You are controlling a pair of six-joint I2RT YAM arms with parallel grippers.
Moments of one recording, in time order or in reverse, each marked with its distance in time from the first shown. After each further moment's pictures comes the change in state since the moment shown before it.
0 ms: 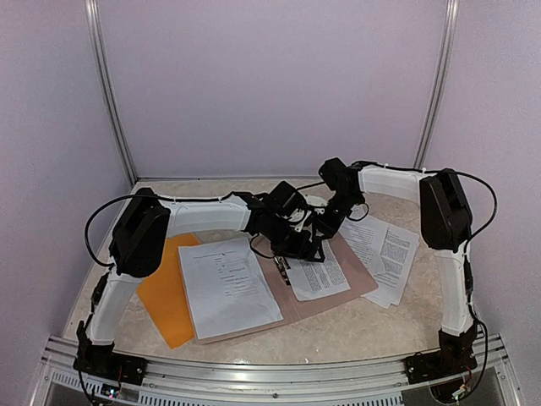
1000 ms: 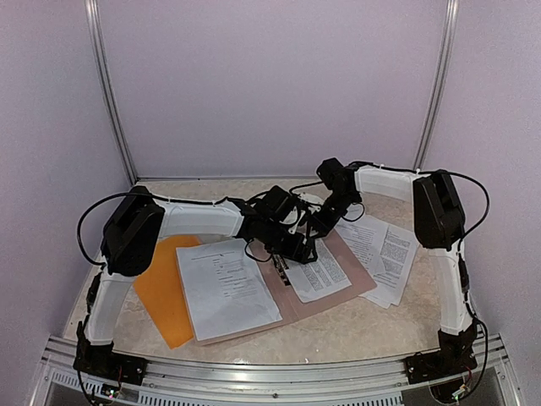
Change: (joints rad) left arm 0.002 -0.067 -0.159 0.149 -0.125 0.065; right arm -0.017 0.069 0.075 -0.003 -0.092 0.074
